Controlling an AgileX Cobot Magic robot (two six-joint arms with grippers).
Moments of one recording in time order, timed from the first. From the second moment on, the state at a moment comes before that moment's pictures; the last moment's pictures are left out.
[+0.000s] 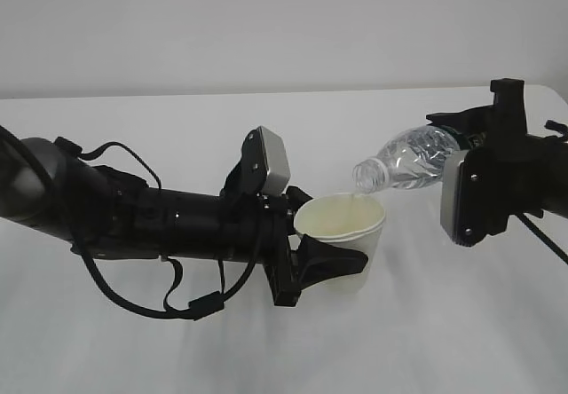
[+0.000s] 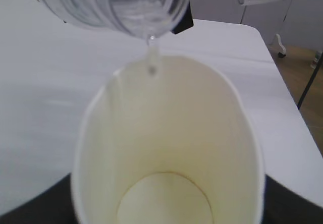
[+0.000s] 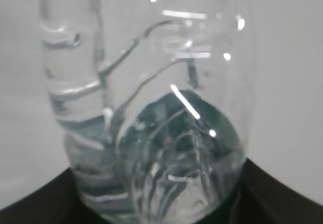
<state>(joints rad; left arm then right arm) -0.54 2.12 -0.99 1.08 -1.00 -0.56 0.12 1.65 -0.58 -0.46 -0.70 -1.21</state>
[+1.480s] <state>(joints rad) -0.54 2.12 -0.99 1.08 -1.00 -0.56 0.12 1.65 -0.58 -0.46 -0.71 -1.24</state>
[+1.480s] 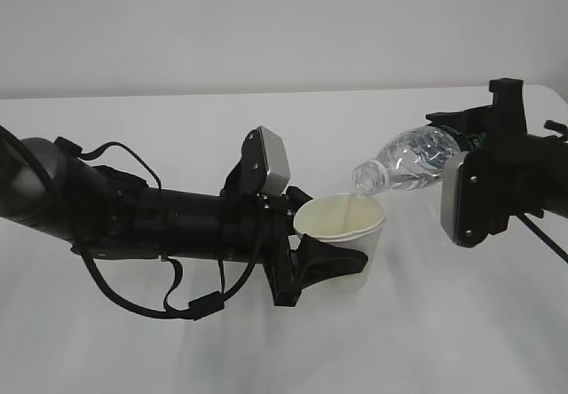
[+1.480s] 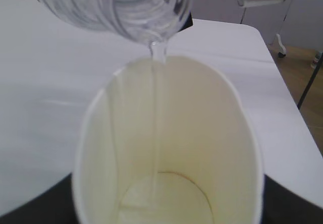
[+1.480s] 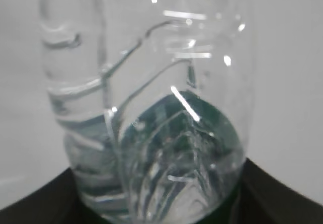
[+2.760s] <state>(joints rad) -0.54 2.12 -0.99 1.08 -0.98 -0.56 0.12 1.65 -0.58 -0.46 -0.71 -1.24</state>
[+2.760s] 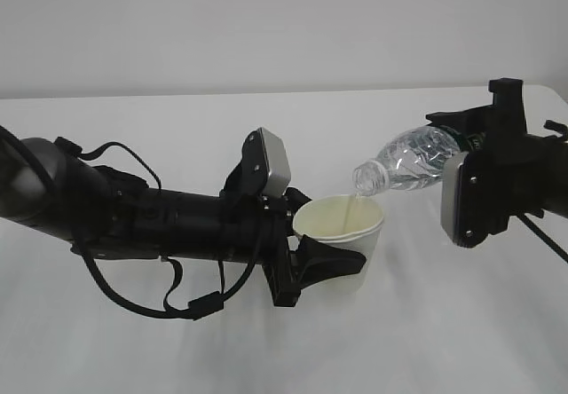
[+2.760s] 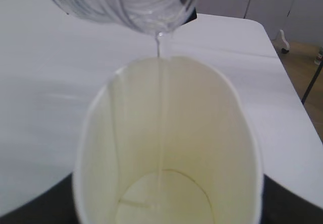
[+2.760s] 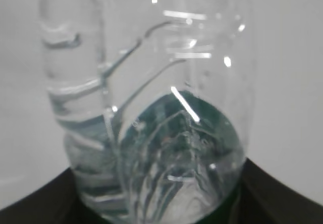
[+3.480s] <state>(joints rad) -0.54 2.13 -0.99 1.08 -0.98 -0.56 0.12 1.65 -0.58 -0.46 -0.71 -1.26</state>
